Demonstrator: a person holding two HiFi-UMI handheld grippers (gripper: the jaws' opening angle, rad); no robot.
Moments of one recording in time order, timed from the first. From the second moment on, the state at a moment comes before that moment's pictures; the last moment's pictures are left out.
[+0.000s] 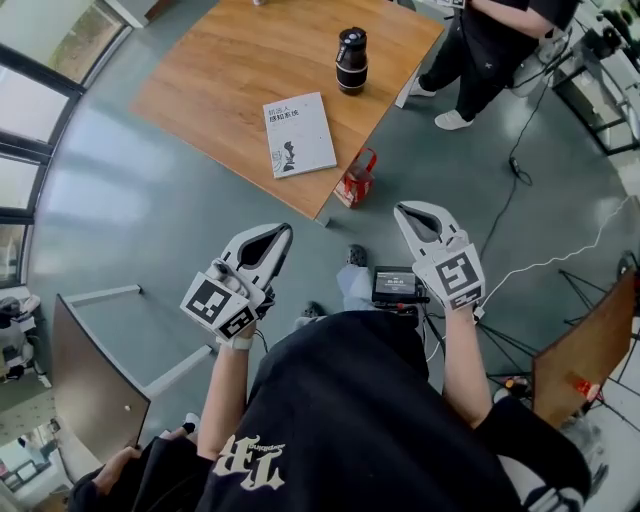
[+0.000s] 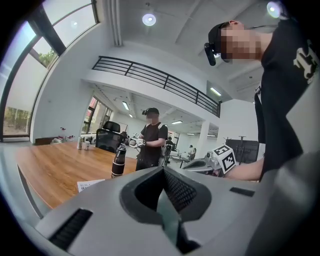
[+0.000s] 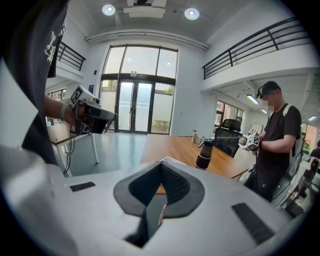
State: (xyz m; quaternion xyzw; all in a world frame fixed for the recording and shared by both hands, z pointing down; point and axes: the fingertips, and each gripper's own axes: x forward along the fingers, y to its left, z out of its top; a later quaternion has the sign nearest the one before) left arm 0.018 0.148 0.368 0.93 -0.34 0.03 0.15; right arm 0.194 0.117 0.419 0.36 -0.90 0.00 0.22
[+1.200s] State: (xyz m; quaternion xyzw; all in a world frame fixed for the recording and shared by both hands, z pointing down) left arm 0.072 0.079 0.405 0.90 -0.41 0.02 0.18; right arm 0.222 0.050 0.433 0.24 -0.94 -0.02 0.26
